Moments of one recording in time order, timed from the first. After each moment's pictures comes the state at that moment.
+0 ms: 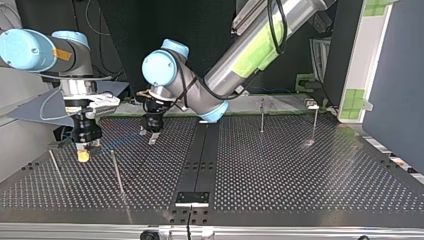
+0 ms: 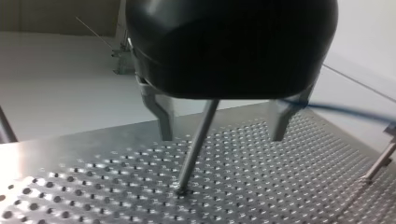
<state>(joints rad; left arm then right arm) -0.74 -2.18 -1.17 -2.87 -1.90 -2.42 1.88 -1.39 1.58 -0.40 1.42 1.78</state>
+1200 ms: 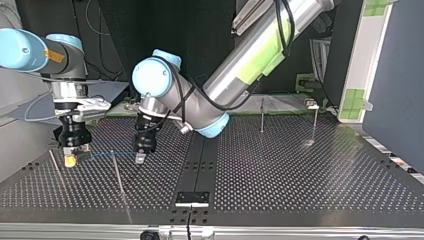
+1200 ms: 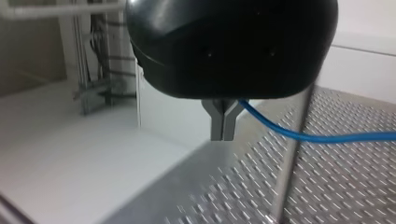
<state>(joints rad) -0.73 -2.18 -1.00 -2.89 -1.94 -2.05 1.84 -1.39 1.57 -0.46 1.41 1.82</state>
